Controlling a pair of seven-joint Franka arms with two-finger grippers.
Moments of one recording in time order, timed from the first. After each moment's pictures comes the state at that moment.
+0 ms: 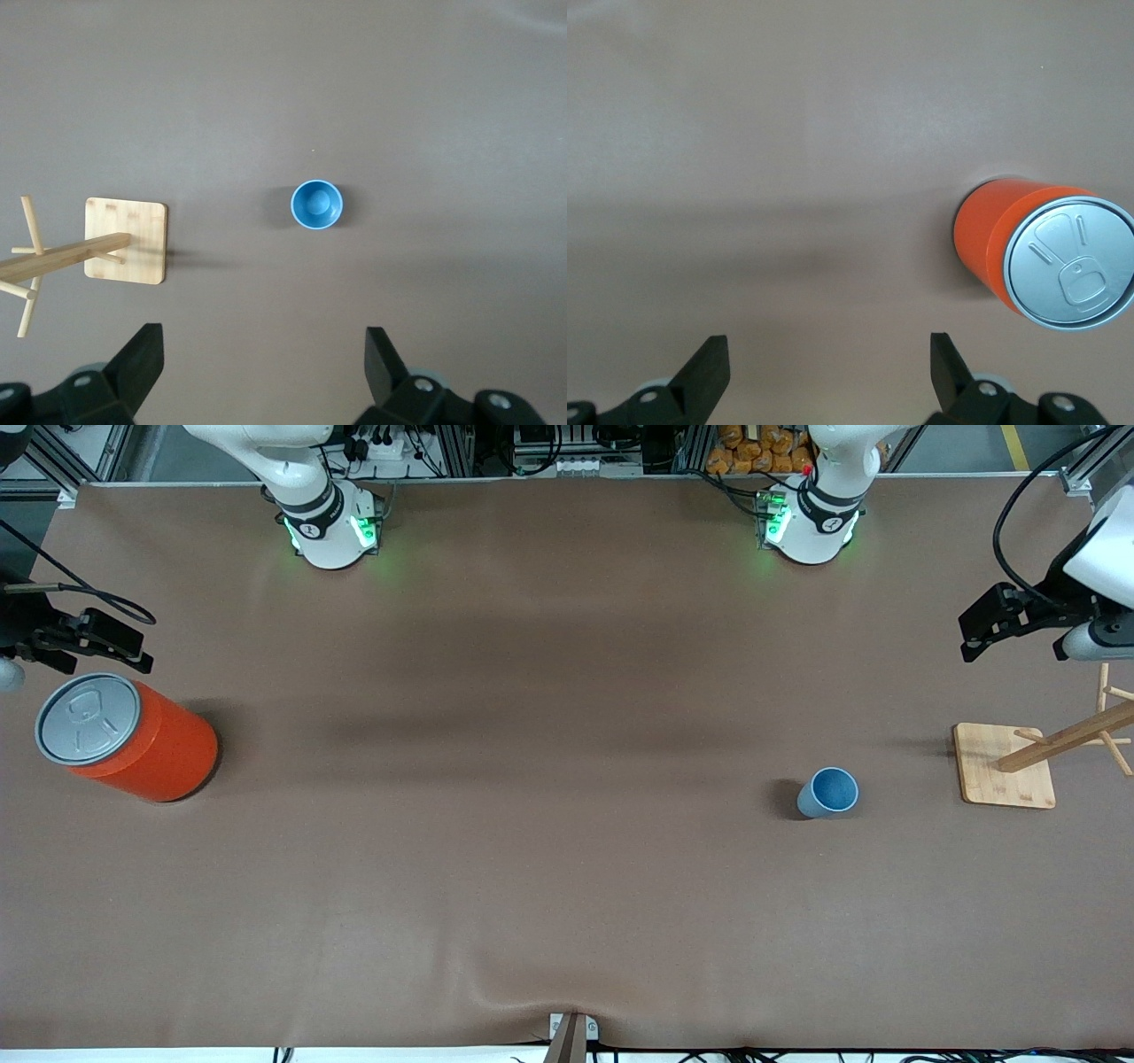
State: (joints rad) left arm 0.36 0.00 -0.51 -1.46 0.07 1.53 -0.12; right arm -0.06 0.02 0.05 -1.53 0.04 1.52 0.01
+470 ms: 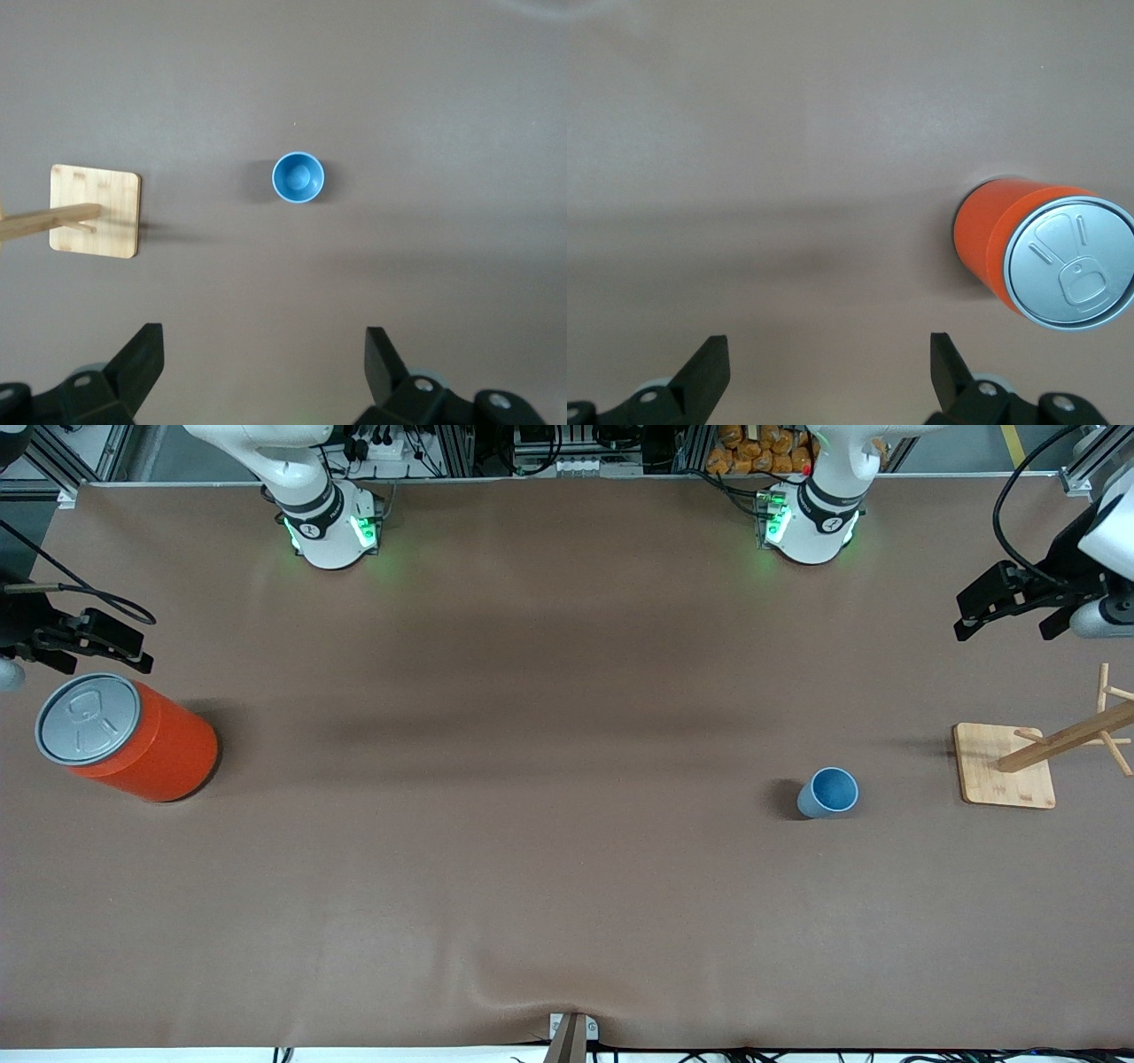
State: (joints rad) left arm -0.05 -0.05 -0.06 -1.55 -0.01 1.52 -0.12; right arm -0.06 0.02 0.05 -1.53 0.04 1.52 0.01
